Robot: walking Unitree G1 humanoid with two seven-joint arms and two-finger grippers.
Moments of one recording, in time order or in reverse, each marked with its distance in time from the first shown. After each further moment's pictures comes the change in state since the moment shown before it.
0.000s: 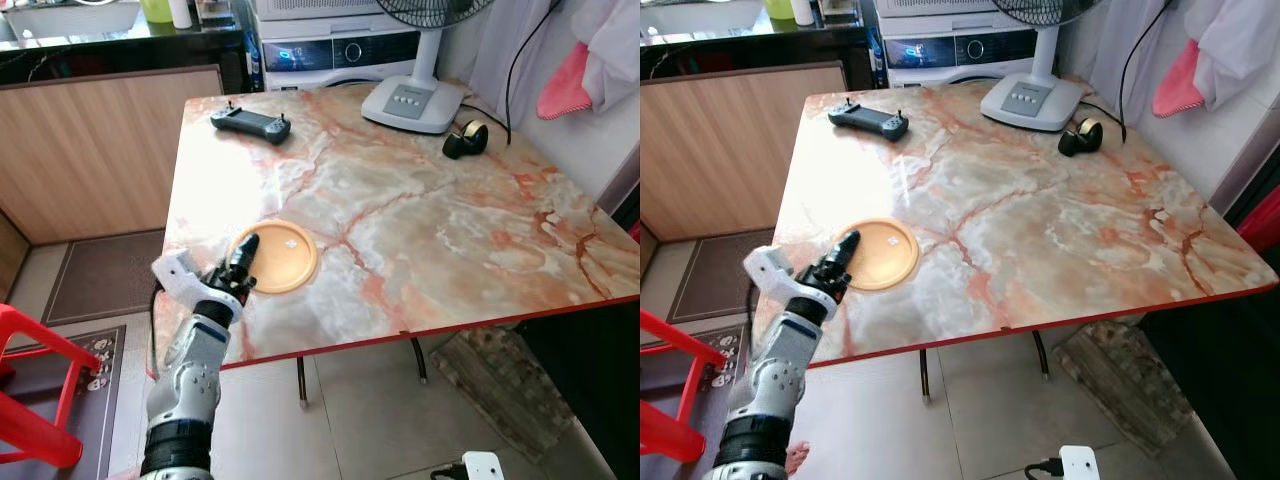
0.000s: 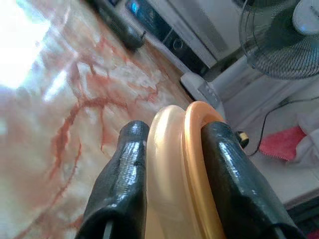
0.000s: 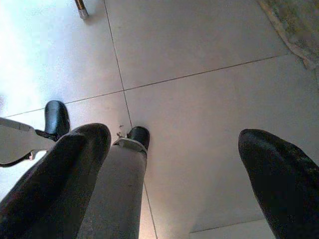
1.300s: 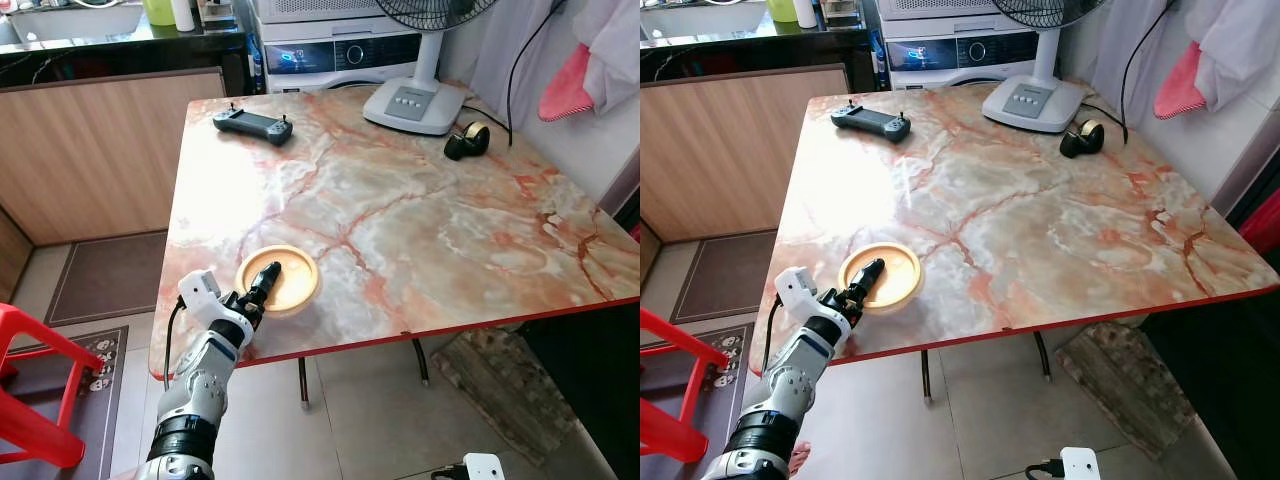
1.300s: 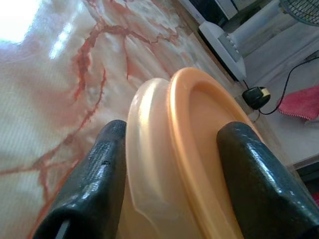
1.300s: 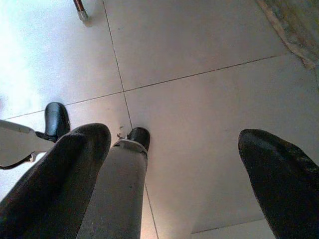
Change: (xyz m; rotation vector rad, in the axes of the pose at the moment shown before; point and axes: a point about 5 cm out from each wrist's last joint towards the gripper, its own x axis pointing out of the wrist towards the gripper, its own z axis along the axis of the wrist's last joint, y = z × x) left arm 0.003 0.023 -0.047 -0.018 0.214 0.019; right arm 0.000 0.000 -0.002 0.012 0.001 -0.010
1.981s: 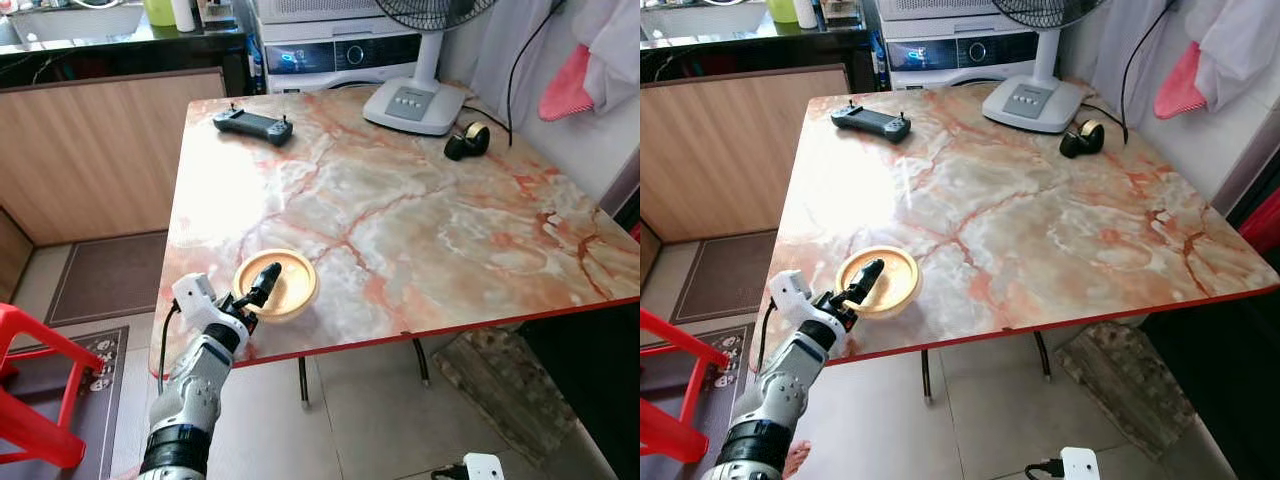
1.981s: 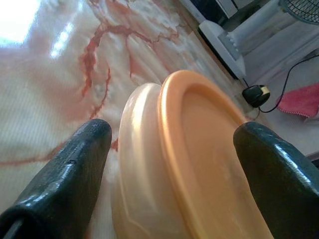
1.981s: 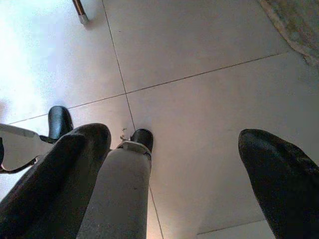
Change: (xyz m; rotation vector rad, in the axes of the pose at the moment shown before) left arm -0.008 0.003 0.003 0.004 0.004 0.001; right arm 0.000 0.002 -0.001 0.028 -0.006 0.001
